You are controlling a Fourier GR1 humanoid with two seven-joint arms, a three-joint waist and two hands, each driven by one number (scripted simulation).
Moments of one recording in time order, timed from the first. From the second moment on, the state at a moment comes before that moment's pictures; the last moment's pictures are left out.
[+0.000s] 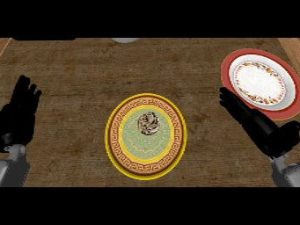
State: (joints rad) left arm -0.15 0.38 -0.04 -1.49 0.38 0.43 0.15; right arm -0.15 -0.48 0.30 -1.55 -0.36 0.11 0.06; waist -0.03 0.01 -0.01
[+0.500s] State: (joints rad) left arm -0.05 0.54 -0.17 -1.48 0.17 0.30 0.00; right arm -0.29 -0.17 0.26 -1.54 -0.38 -0.16 -0.01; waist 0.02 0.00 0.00
